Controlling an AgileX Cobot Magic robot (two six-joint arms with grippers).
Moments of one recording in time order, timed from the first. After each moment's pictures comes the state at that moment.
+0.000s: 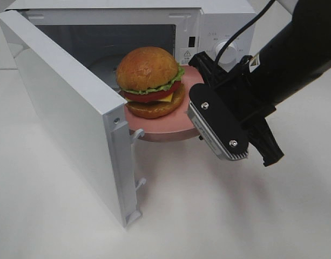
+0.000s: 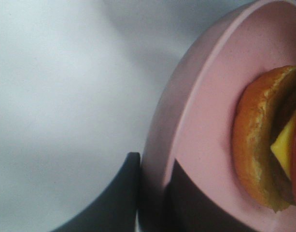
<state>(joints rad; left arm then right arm) 0.03 0.00 -0.52 -0.10 1.08 0.03 0.58 1.50 -0.92 0.20 0.49 -1.80</state>
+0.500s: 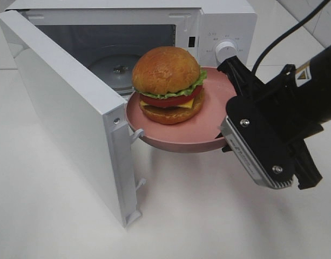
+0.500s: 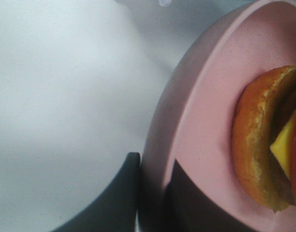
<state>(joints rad) 0.03 0.00 -0.52 -0.10 1.08 0.03 0.58 1.30 -0.77 0.19 0.49 -1.76</state>
